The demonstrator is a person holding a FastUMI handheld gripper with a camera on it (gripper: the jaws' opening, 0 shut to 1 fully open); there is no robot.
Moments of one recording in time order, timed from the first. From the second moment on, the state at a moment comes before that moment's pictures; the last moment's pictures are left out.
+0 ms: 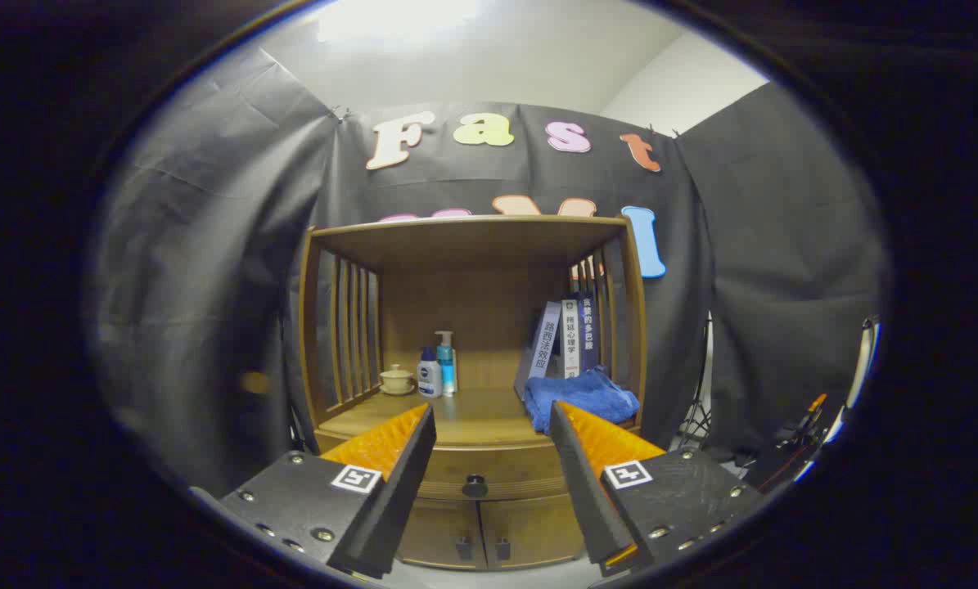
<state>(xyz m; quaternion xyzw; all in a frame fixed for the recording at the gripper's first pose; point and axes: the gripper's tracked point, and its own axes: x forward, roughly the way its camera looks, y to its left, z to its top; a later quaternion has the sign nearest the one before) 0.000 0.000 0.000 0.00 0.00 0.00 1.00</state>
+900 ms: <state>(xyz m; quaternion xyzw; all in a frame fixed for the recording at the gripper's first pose) 0.004 -0.001 0.000 -0.01 0.00 0.00 1.00</state>
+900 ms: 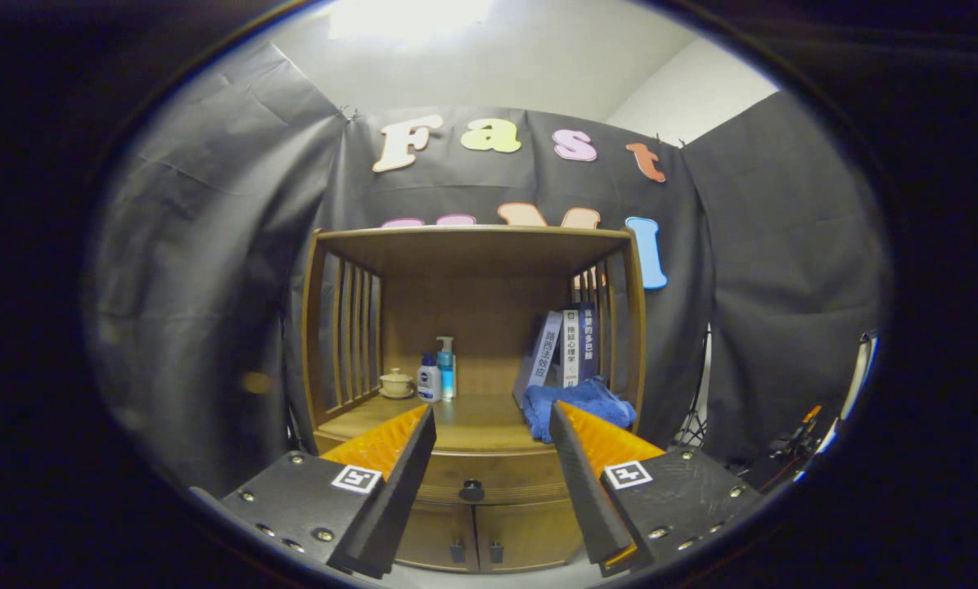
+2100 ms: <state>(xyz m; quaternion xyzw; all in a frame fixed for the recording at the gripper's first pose) 0.136 0.042 -0.144 0.07 0.09 0.03 0.99</state>
